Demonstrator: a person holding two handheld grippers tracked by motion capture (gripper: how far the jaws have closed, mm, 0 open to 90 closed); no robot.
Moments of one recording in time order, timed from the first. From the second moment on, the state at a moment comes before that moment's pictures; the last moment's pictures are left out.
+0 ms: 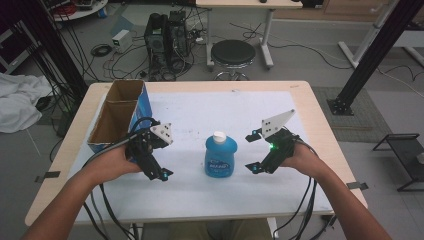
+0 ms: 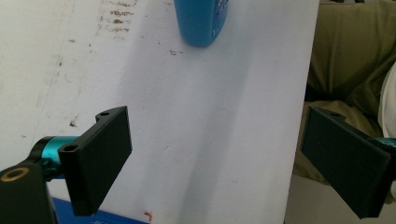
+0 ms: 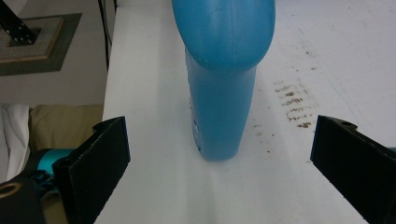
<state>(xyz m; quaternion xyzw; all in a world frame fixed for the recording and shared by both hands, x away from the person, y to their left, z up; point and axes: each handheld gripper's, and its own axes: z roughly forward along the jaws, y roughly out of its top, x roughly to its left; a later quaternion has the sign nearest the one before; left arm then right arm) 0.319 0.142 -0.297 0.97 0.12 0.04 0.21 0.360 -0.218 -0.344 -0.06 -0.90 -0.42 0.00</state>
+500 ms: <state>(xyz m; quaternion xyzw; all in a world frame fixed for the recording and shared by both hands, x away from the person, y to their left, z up) 0.322 0.144 -0.299 0.97 0.12 0.03 0.21 0.367 -0.206 -0.362 -0.06 -0.89 -0.45 0.01</state>
